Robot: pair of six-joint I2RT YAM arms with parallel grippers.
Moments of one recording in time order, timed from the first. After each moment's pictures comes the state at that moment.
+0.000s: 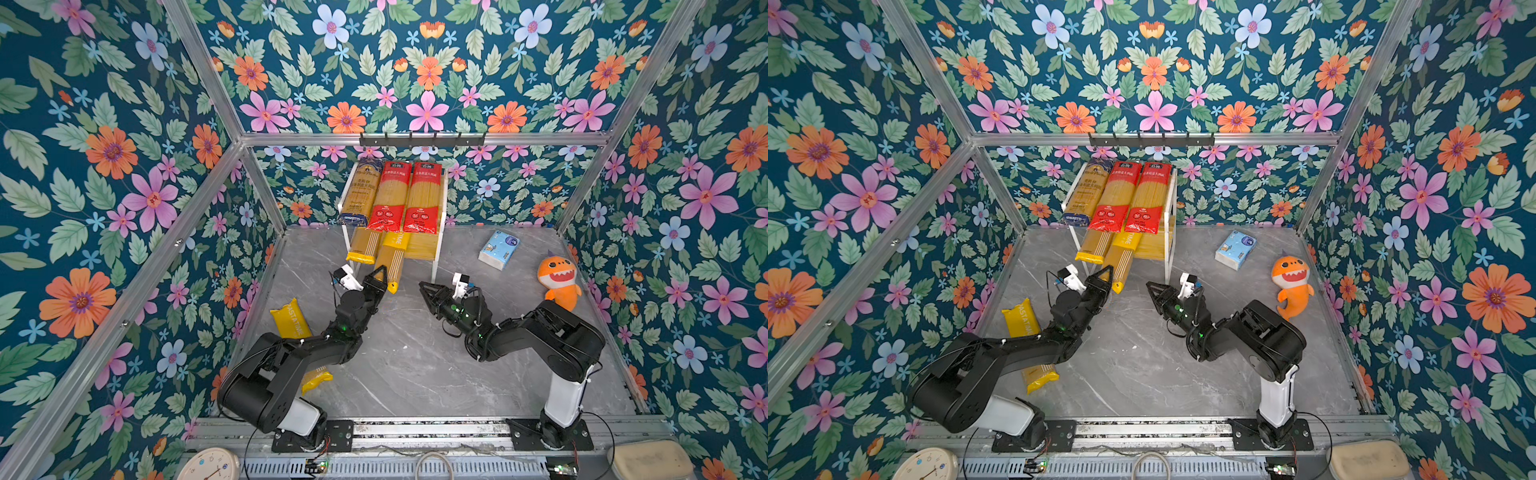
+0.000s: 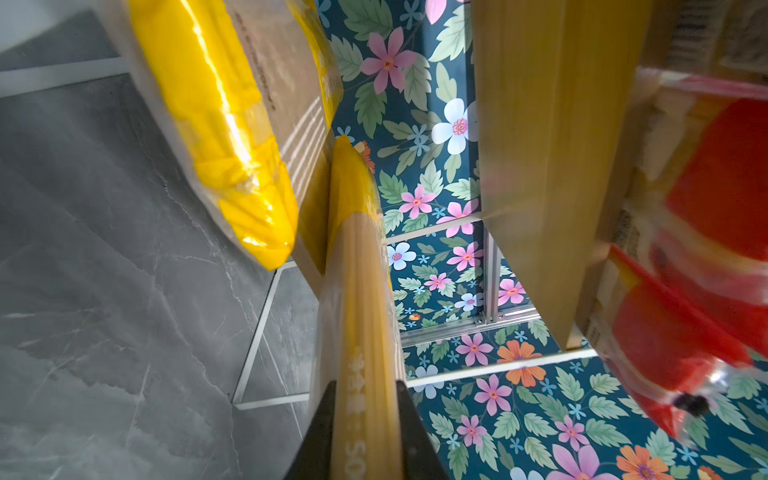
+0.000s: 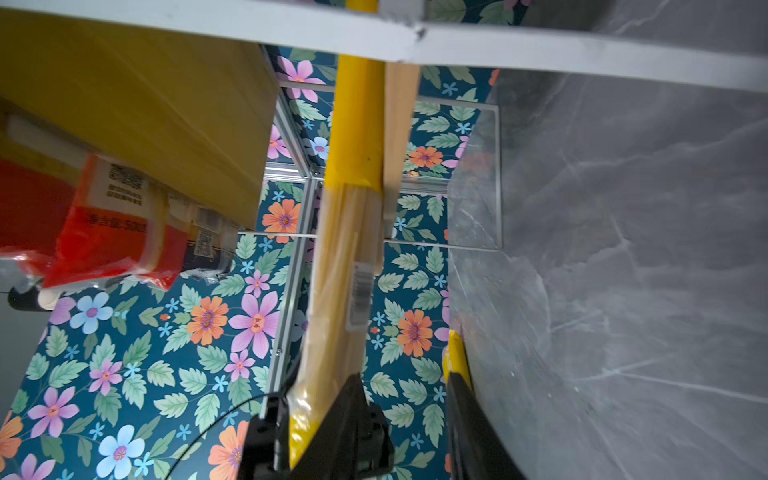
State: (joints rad) left arm -0.53 1.50 0.51 1.01 -0.15 -1.26; right arm 0.69 1.86 0.61 1.27 -0.07 1.47
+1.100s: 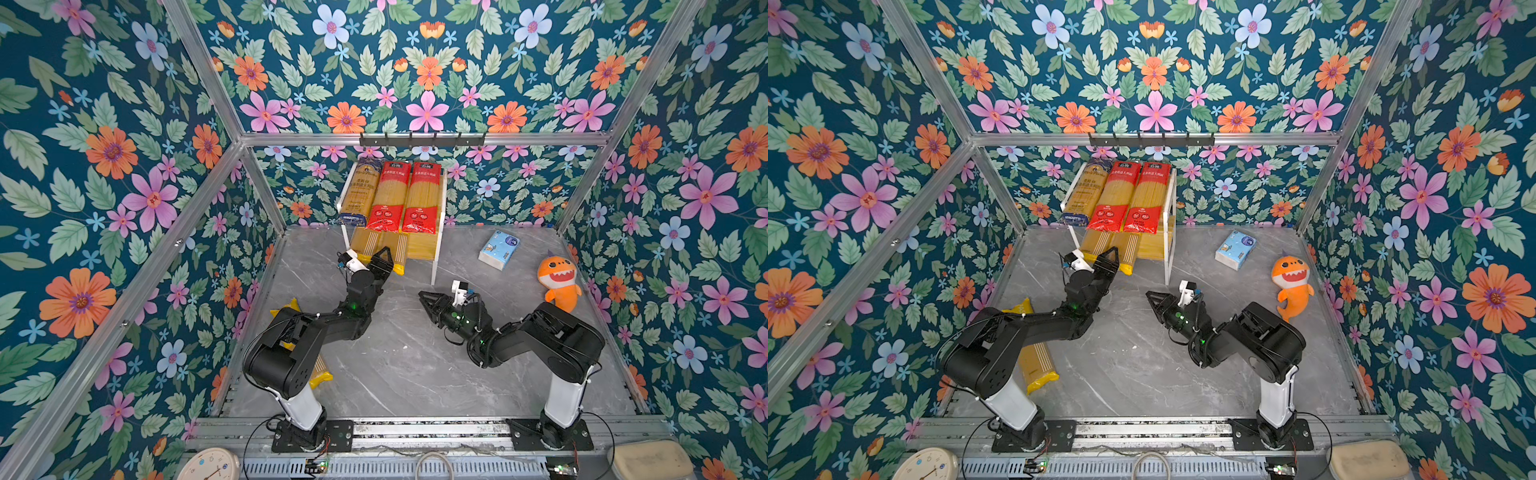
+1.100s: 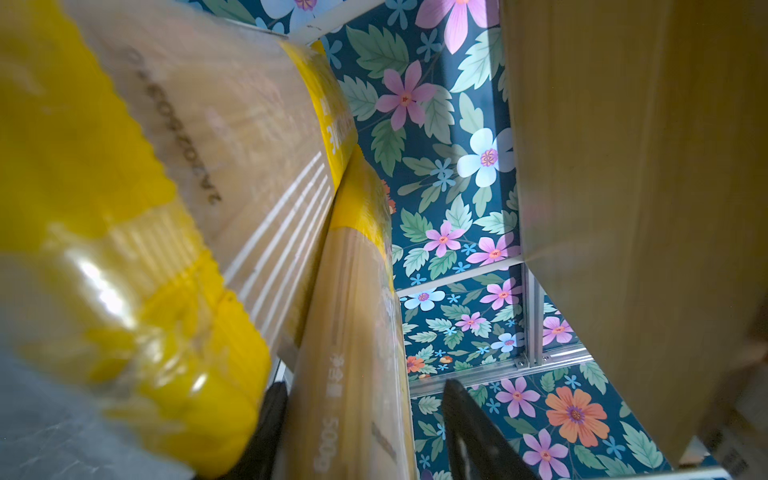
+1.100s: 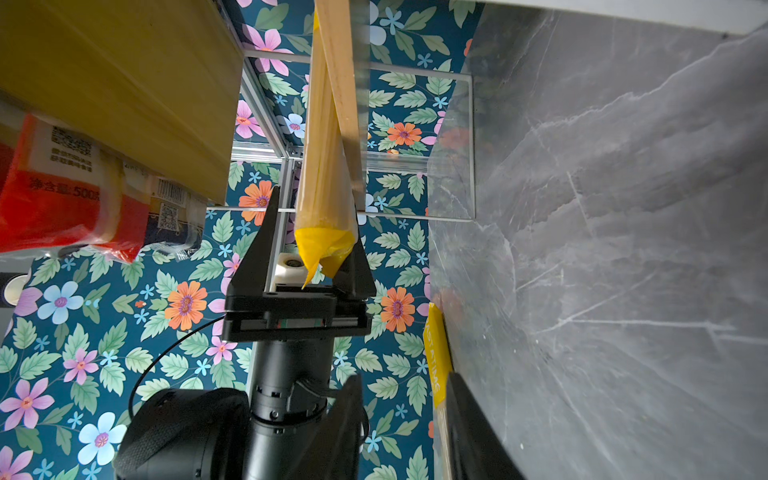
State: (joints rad) left arm -0.49 1.67 0.70 0.96 -0.21 -1.21; right arm 0.71 1.87 0.57 1.27 -0.11 1.47
